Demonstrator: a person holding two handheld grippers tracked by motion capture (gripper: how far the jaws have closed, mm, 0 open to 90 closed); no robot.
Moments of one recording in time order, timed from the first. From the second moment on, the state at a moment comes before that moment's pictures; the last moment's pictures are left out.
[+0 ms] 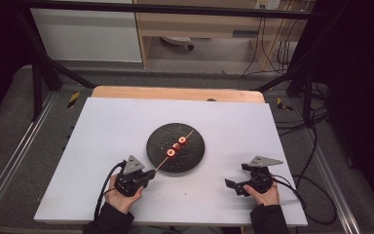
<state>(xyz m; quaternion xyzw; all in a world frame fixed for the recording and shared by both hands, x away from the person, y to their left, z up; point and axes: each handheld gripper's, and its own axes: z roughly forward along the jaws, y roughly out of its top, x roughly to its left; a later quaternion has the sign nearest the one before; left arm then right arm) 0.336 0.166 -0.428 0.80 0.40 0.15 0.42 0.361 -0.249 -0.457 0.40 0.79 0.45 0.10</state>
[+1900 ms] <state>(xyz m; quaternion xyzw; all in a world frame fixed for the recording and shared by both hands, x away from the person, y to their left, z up) 0.313 0.197 -0.433 0.78 0.37 0.16 0.47 0.373 -0.156 -0.420 0.39 0.78 0.49 0.09</state>
